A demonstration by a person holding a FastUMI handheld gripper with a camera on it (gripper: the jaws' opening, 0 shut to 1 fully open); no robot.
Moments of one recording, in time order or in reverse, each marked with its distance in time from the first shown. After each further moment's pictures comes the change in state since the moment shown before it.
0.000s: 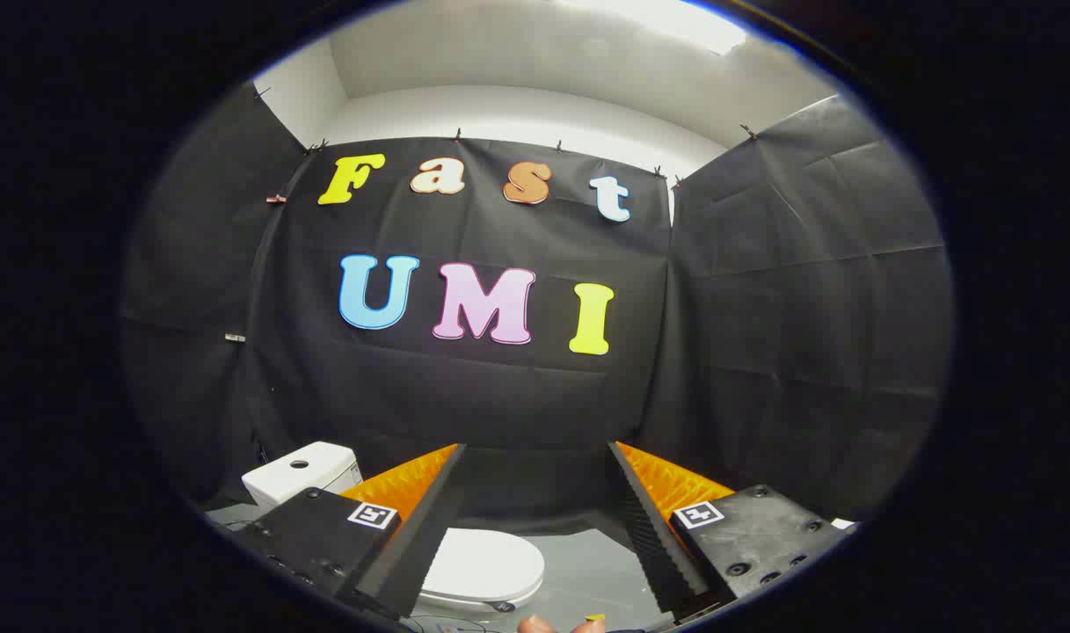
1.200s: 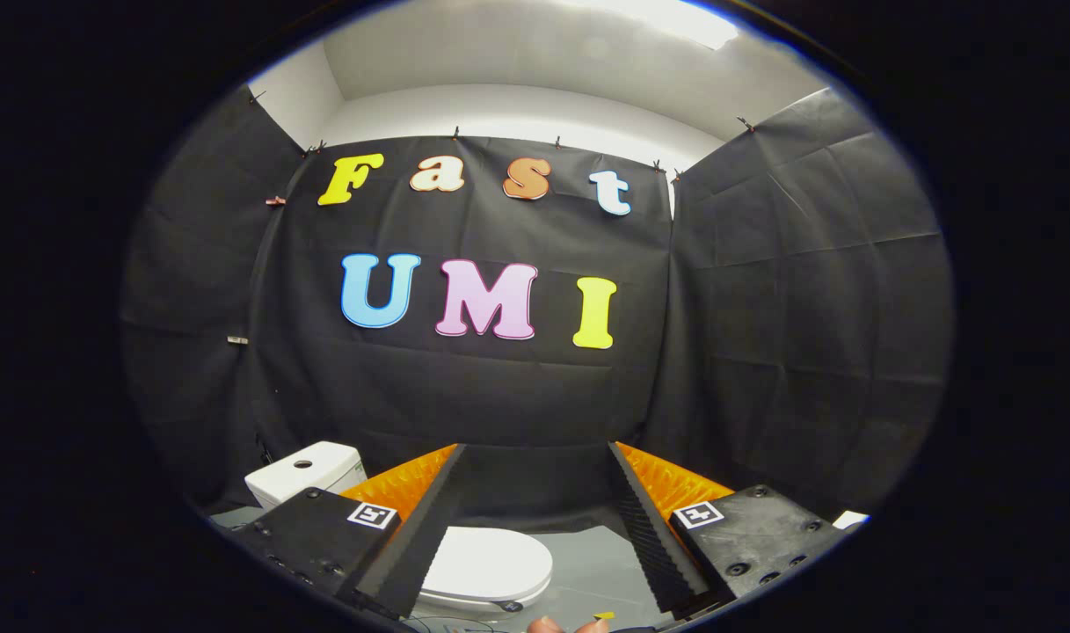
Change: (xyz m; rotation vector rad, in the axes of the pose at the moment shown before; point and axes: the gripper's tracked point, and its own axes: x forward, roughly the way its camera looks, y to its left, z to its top) arm 0.005 0.014 -0.008 0.035 -0.003 0.025
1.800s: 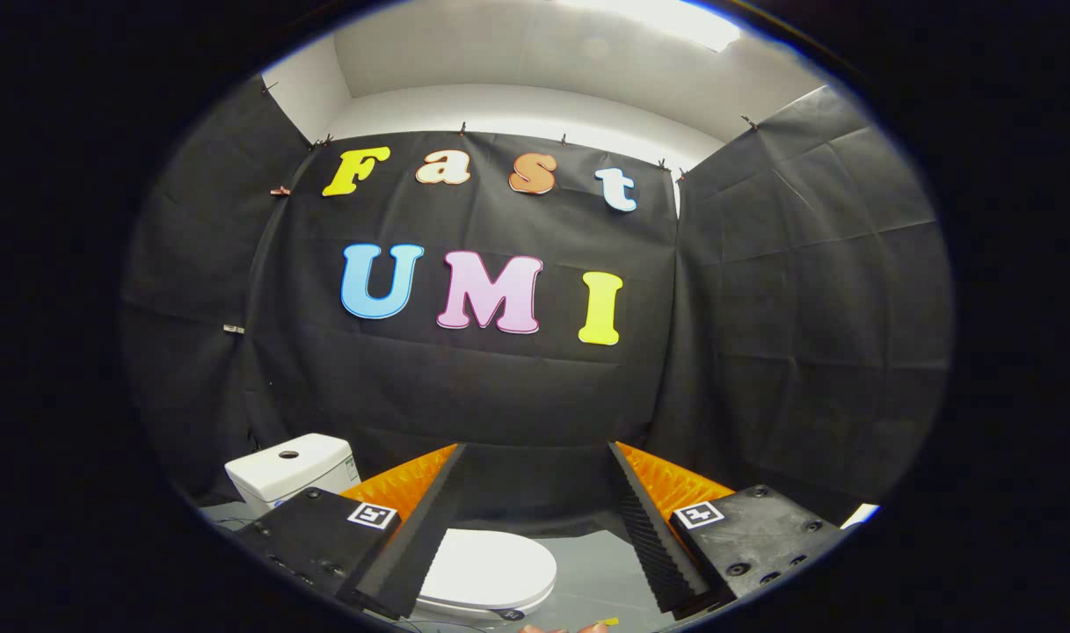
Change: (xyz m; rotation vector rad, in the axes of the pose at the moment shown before) arm 0.037 0.004 -0.067 -0.023 -0.016 -0.007
